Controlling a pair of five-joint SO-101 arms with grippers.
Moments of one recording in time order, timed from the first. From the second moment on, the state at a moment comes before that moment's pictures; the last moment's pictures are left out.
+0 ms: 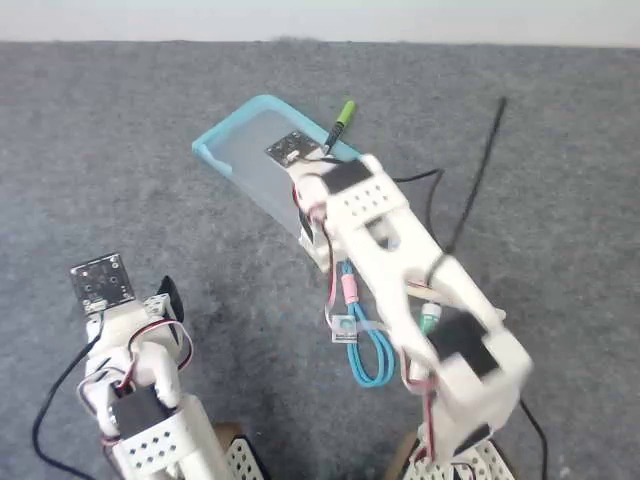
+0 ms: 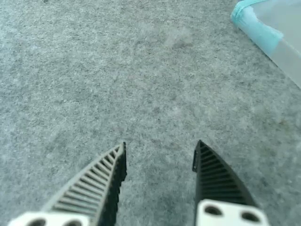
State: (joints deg) left arm -33.2 -103.2 97.0 60.1 0.3; right arm -34.5 8.9 5.1 75.6 8.6
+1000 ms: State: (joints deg) left arm -33.2 -103.2 97.0 60.1 0.3; right arm -31.4 10.4 24.3 59.4 0.2
